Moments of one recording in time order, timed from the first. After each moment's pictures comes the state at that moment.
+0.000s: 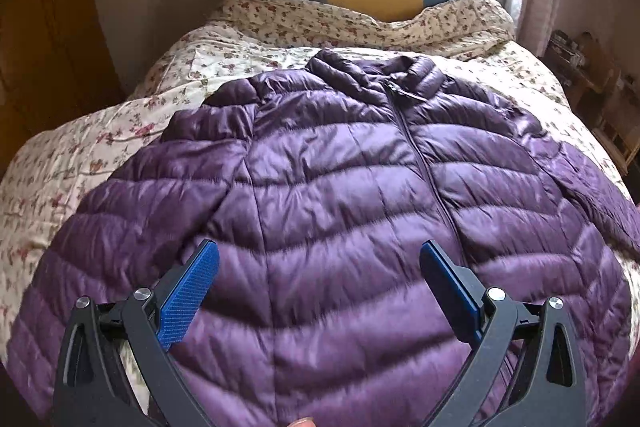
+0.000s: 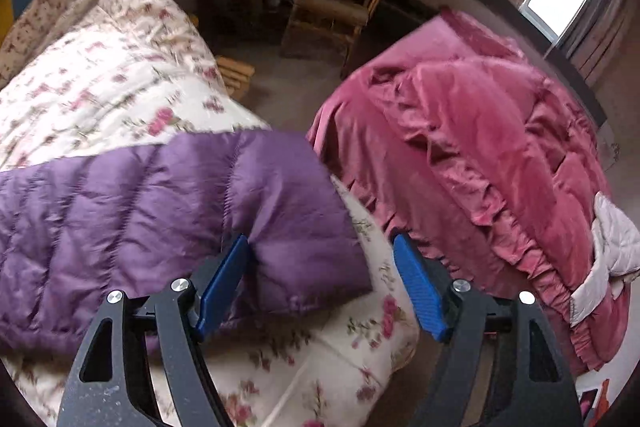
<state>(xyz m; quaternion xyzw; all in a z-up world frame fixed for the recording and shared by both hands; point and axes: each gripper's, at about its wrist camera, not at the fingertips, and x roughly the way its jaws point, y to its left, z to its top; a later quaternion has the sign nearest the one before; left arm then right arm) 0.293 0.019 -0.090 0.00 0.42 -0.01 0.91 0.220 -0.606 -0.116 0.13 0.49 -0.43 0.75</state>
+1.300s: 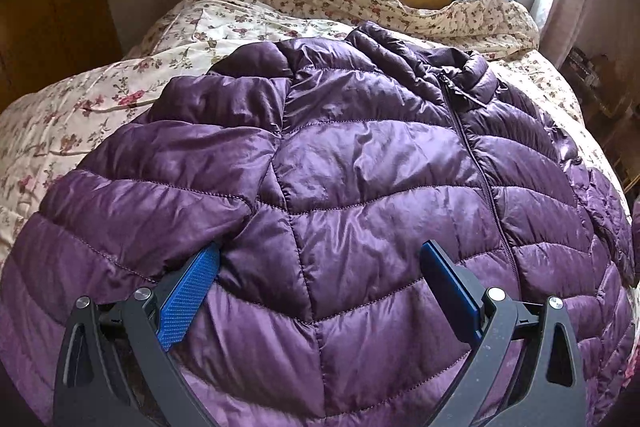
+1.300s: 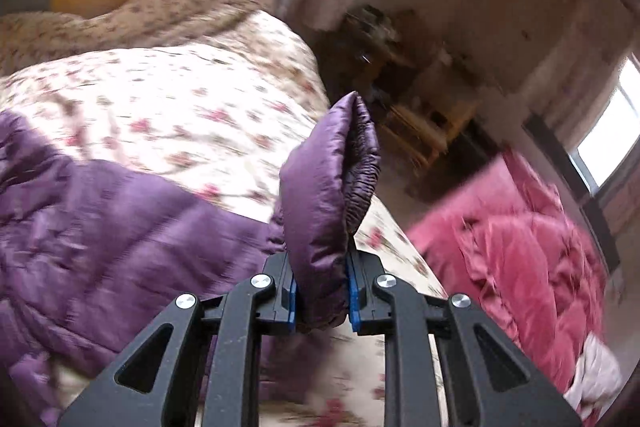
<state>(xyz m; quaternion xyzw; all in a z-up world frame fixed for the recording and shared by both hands) 0.344 0.063 -0.123 -0.05 0.45 -0.01 0.89 0.334 -0.433 -0.068 -0.09 0.41 -0.30 0.86</state>
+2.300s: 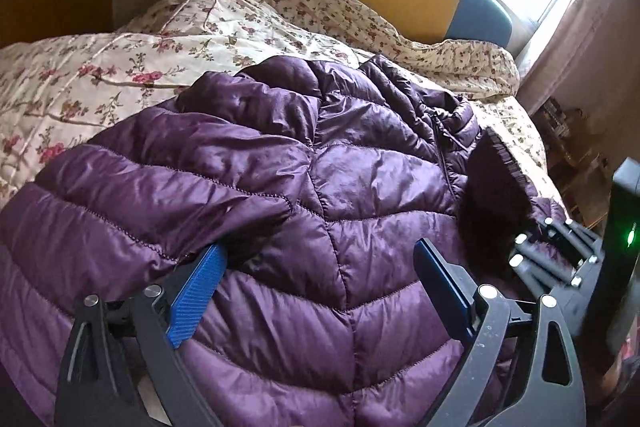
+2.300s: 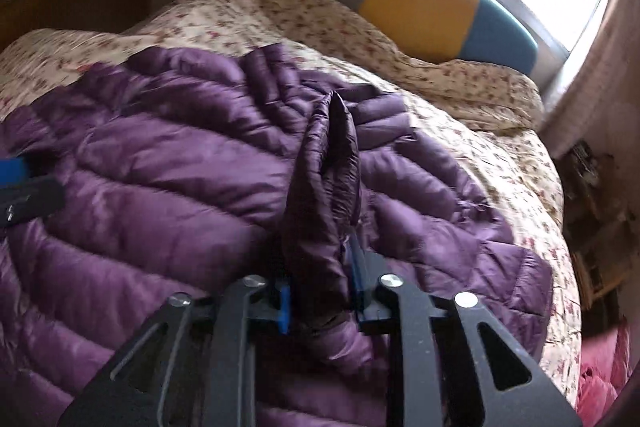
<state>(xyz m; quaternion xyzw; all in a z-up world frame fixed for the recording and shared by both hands) 0.330 0.113 -0.109 -0.16 0.44 -0.05 0.88 0.364 -0.087 -0.110 -0.19 0.38 0.09 0.90</state>
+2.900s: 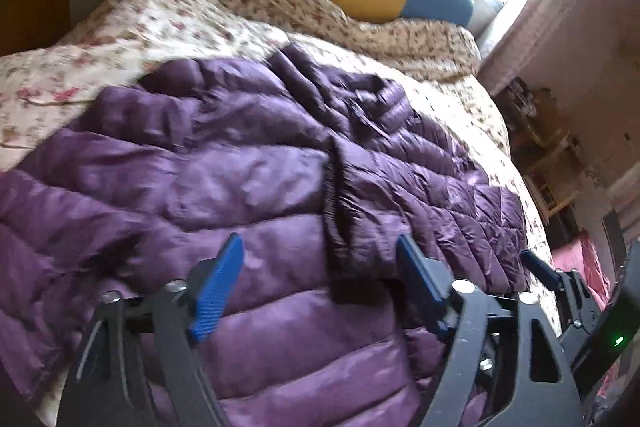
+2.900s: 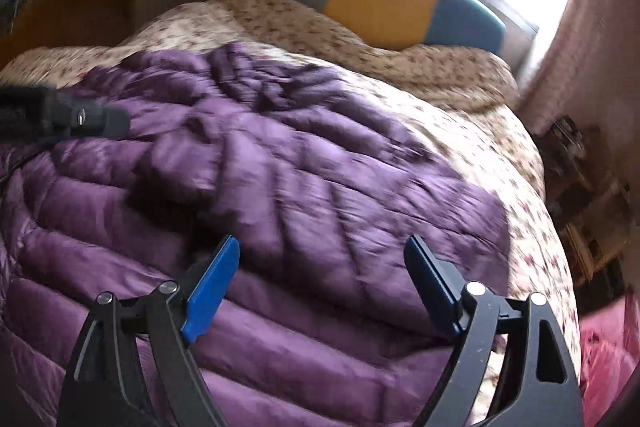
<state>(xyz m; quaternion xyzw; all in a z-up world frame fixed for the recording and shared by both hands) 0.352 0.041 -0.092 -0.16 0.46 -0.13 0.87 0.309 -0.190 -0.088 -0.13 0.38 0.03 0.92</state>
